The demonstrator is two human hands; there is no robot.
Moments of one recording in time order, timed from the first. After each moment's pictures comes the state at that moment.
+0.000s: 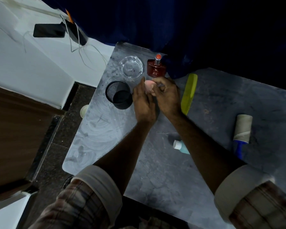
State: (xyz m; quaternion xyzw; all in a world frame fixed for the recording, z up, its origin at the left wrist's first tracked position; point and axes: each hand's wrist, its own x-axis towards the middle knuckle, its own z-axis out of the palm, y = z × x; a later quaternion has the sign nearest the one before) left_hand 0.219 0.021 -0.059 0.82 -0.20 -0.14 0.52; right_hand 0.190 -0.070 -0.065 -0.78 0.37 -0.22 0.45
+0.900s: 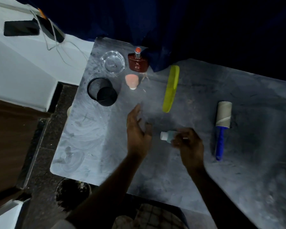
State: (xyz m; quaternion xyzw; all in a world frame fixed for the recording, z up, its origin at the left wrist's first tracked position) left_hand 0.127 0.092 -0.068 0.78 -0.21 -0.21 0.55; right_hand -0.029 0.008 -0.066 -0.54 0.56 -0.23 0.59
